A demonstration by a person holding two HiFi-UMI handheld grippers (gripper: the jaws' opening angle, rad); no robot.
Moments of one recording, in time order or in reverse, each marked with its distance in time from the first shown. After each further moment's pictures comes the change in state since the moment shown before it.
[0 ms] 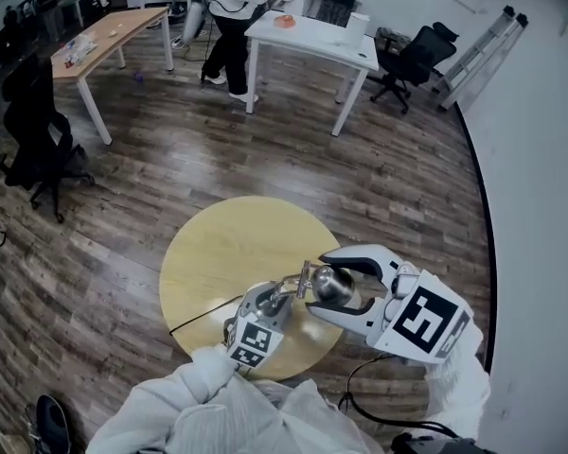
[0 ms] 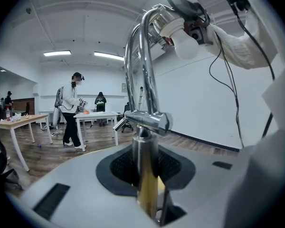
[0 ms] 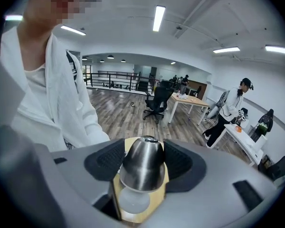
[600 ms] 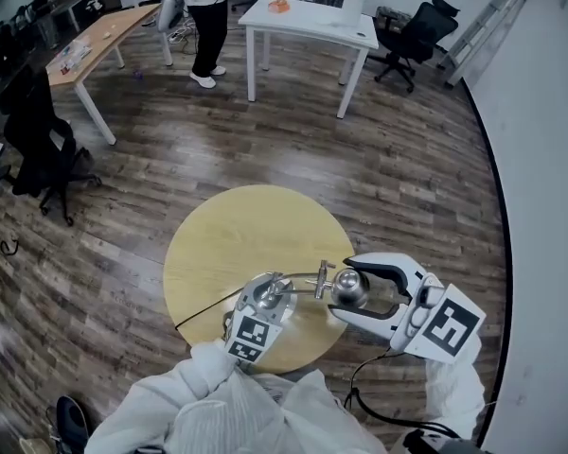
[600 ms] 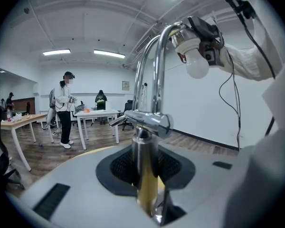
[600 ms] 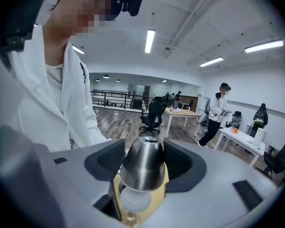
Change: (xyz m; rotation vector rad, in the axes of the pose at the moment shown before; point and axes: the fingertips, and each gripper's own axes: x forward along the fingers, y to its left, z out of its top) left arm 0.005 -0.001 -0.002 0.001 0.023 0.008; right arm -0.033 0.000 -0.052 0.065 -0.269 -0.061
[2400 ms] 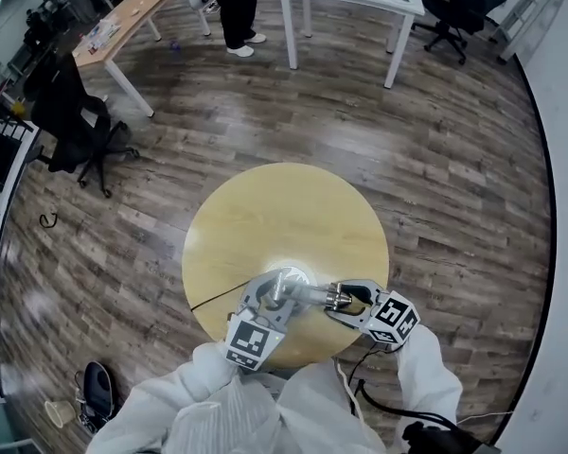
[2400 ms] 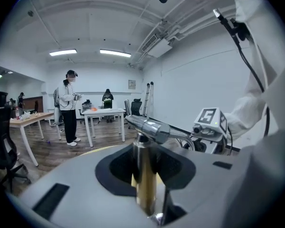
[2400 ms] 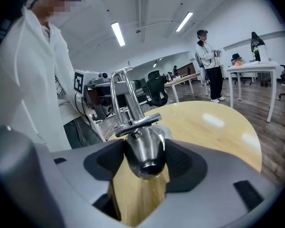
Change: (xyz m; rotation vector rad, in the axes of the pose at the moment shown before) left arm 0.003 0.009 0.004 -0.035 -0.003 0.080; right arm 0.110 0.026 -0.301 0.456 0.053 0.195
